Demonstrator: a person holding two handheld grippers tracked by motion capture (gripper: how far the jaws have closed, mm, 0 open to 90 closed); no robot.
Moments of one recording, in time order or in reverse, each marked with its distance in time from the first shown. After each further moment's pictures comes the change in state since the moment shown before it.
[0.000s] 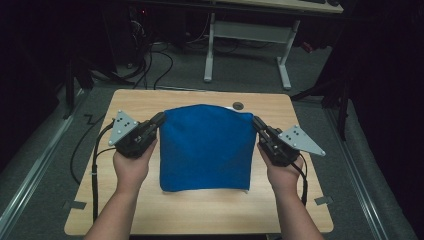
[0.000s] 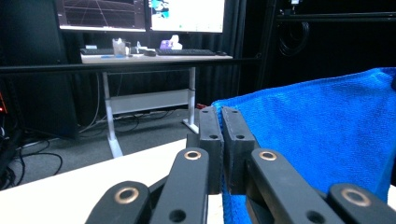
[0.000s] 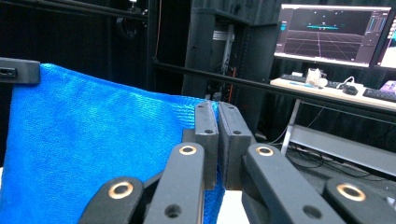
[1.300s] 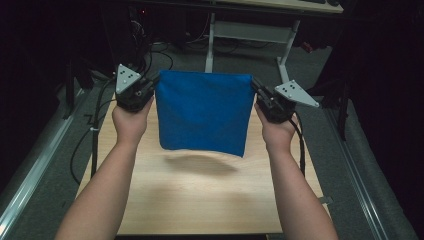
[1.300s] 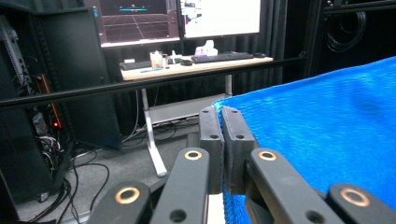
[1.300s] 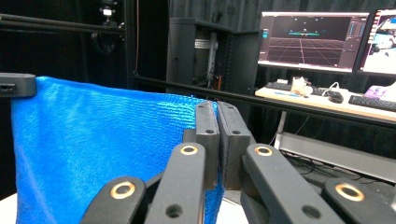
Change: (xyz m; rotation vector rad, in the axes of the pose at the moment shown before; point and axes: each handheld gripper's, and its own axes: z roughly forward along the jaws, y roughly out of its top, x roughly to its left) left arm 0.060 0.054 0.072 0.015 0.133 0.097; right arm -0.042 0.047 0.076 -0.018 -0.059 0.047
